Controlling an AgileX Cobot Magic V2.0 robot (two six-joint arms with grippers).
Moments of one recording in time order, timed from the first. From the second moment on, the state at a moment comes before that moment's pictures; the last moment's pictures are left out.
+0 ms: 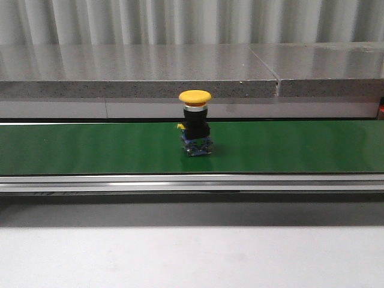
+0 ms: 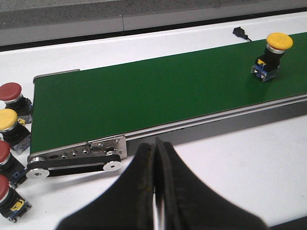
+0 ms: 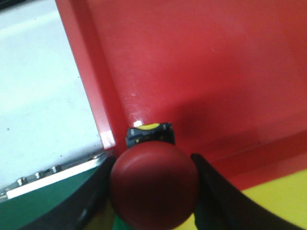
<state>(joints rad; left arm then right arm) -0.25 0.32 -0.64 -0.03 0.90 0.00 -0.38 1.86 -1.55 0.01 0.86 0.04</state>
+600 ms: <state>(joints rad) -0.25 0.32 -0.64 -0.03 0.90 0.00 -0.38 2.01 -1.58 0.03 0.78 -0.01</state>
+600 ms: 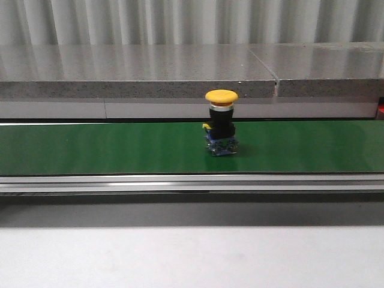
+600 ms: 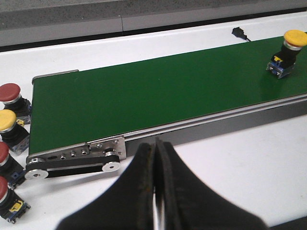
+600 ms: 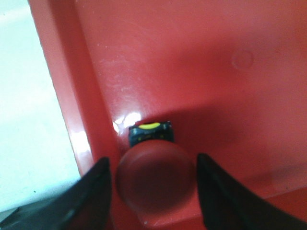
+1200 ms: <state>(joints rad) -0.25 0.32 -0.64 -0.03 0.90 0.00 -0.36 1.76 -1.45 0.05 0.75 -0.01</state>
